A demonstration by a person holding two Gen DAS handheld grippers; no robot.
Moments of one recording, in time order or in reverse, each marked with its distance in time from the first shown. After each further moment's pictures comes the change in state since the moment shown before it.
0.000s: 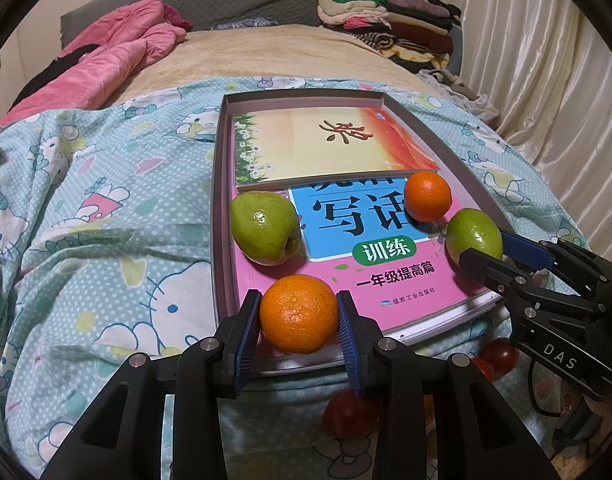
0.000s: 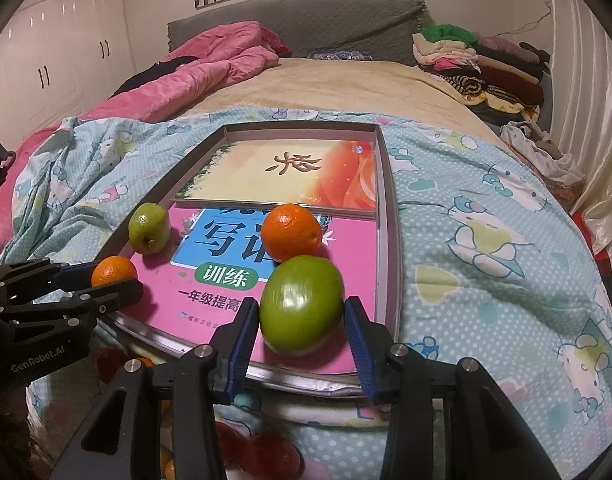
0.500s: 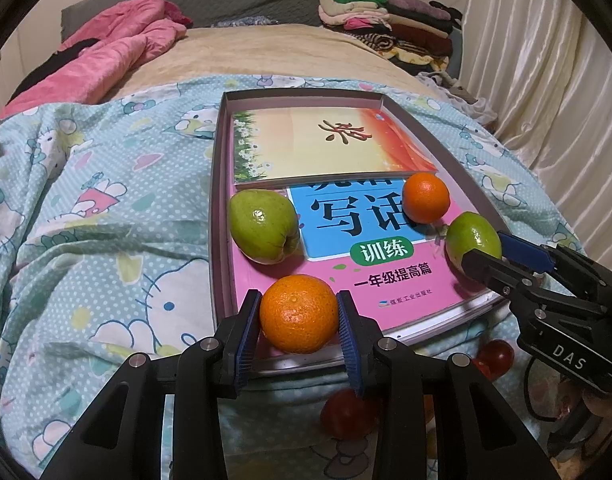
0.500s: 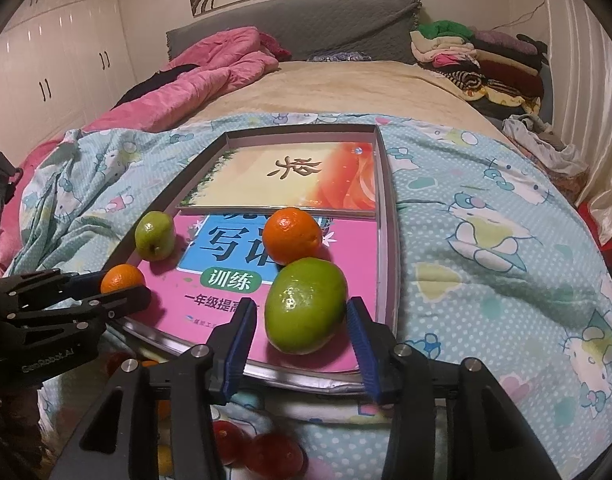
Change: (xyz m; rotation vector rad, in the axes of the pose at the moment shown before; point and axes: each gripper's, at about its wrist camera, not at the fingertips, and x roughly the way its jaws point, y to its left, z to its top) left arm 0.002 0.000 -0.001 -0.018 0.003 -0.021; right arm -0.004 -0.005 -0.001 0.036 -0.015 0.035
